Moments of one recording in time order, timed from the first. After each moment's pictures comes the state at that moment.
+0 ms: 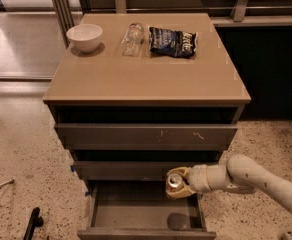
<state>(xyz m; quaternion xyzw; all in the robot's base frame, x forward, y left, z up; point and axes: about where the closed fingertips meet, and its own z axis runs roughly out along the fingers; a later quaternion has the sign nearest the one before) 0.510 -0.107 0.466 -0.57 0.66 0.29 0.39</state>
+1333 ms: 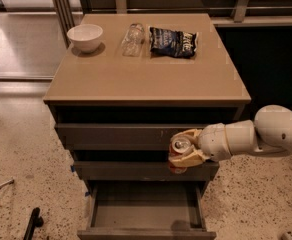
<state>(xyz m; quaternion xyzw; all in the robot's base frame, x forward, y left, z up) 0.497 -0.098 0.701 -0.55 0.67 0.30 0.40</state>
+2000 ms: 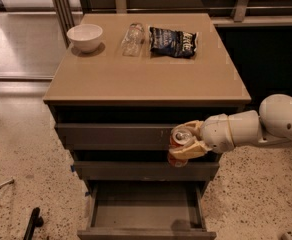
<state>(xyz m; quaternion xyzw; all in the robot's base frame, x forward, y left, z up) 0.501 -0.099 0.729 -0.55 0.67 0.32 0.40</state>
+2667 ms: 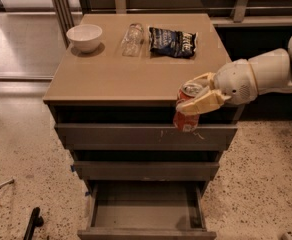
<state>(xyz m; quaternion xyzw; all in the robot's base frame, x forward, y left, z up) 0.522 -0.109 0.870 -0.54 0.67 0.35 0.37</state>
